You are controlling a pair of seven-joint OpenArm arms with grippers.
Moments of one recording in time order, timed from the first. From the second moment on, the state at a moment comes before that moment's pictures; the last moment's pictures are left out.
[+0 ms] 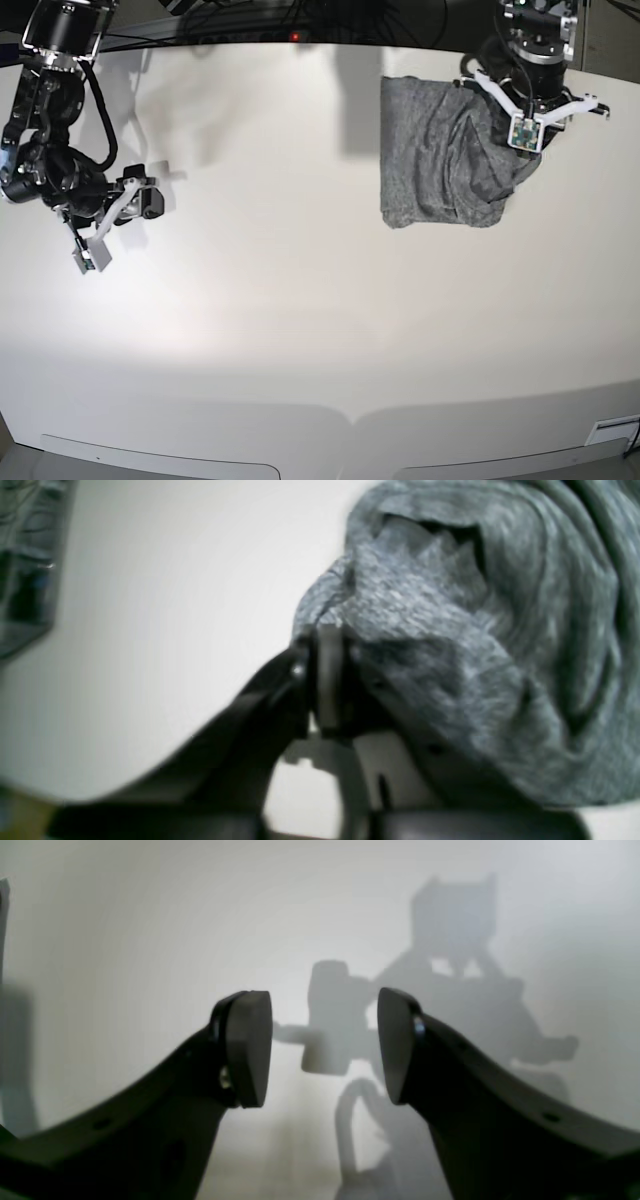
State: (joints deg) left arm 33.8 -26.6 18.5 114.4 11.1 28.4 30.4; right arm -1.8 19.3 21.7 93.5 34.2 34.6 -69.8
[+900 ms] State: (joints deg) left arm 25.5 -26.6 18.5 115.5 -1.7 12.9 38.6; right arm -1.8 19.3 21.7 93.5 34.2 34.6 -69.8
